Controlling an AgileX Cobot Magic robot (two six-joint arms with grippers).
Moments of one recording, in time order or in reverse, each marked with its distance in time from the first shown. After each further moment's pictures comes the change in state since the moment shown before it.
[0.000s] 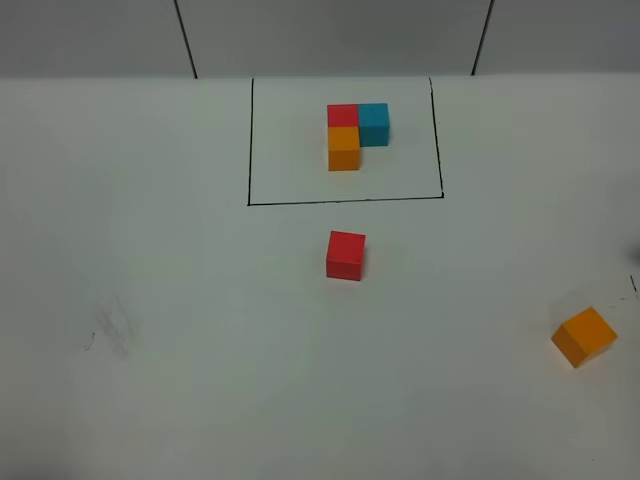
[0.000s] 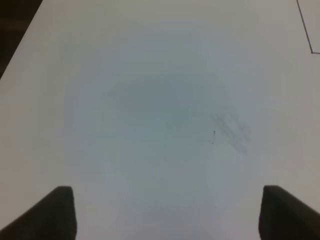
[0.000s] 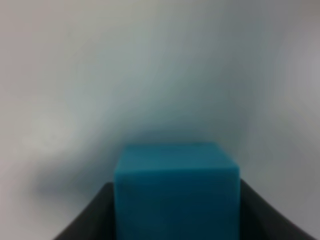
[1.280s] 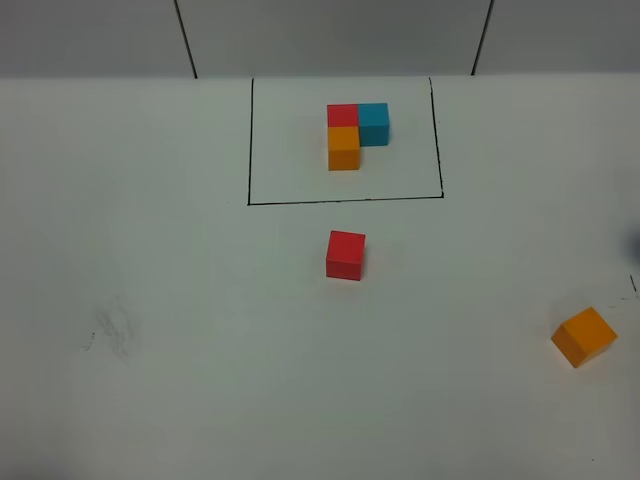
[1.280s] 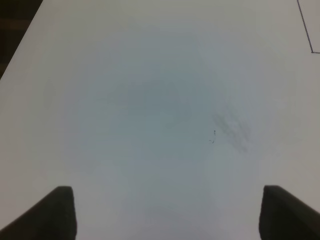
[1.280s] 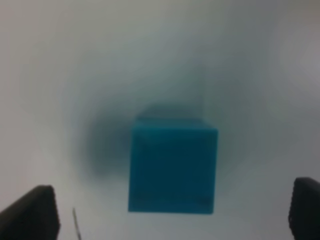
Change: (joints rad) left arm 0.000 0.000 0.000 0.001 0.003 0.000; right arm 0.005 -0.081 0.006 0.012 0.079 0.172
